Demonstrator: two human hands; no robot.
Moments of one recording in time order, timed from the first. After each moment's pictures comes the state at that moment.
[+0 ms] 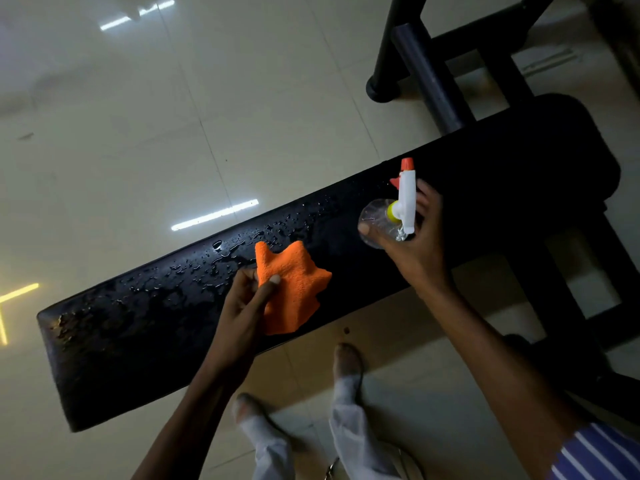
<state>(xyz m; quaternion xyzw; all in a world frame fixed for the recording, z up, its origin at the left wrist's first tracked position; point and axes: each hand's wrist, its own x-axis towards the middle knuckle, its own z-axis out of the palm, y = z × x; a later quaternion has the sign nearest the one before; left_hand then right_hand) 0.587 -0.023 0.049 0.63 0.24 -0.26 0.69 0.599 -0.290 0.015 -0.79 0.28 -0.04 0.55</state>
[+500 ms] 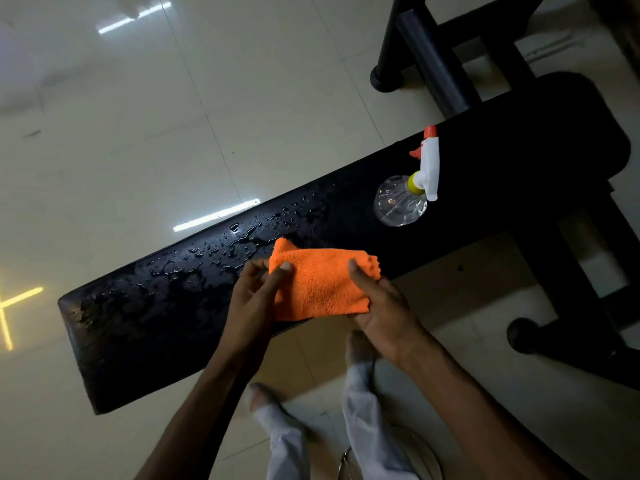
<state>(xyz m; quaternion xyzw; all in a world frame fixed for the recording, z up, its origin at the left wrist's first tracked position) 0.574 0.003 0.051 0.63 0.25 -0.27 0.69 0.522 -0.174 0.031 -0.34 0.38 0.15 0.85</state>
